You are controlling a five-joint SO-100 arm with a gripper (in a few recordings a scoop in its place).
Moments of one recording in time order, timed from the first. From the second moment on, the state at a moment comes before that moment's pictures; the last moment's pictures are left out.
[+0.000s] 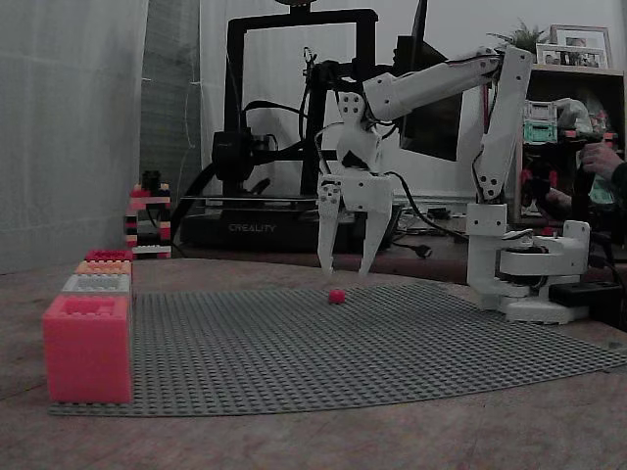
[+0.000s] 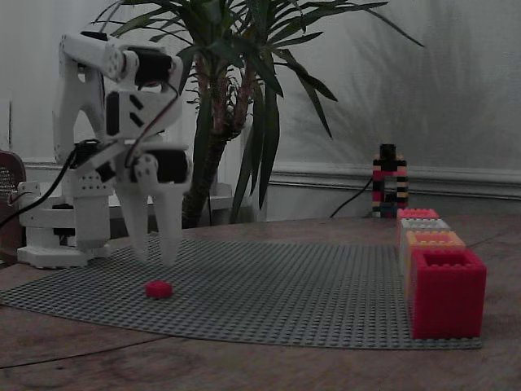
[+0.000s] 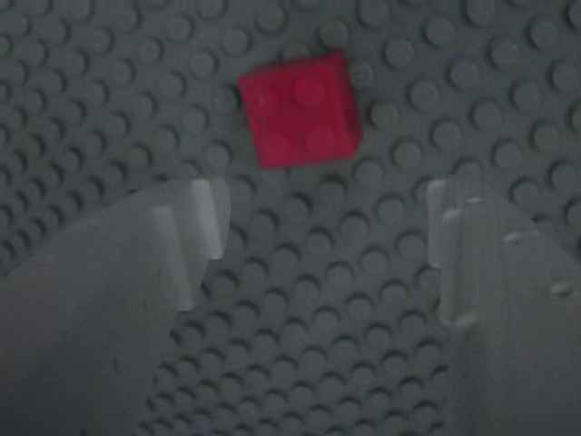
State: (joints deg) arm 30.1 99.2 117.4 74.1 -17.6
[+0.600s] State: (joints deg) arm 32.3 94.6 117.4 69.2 -21.8
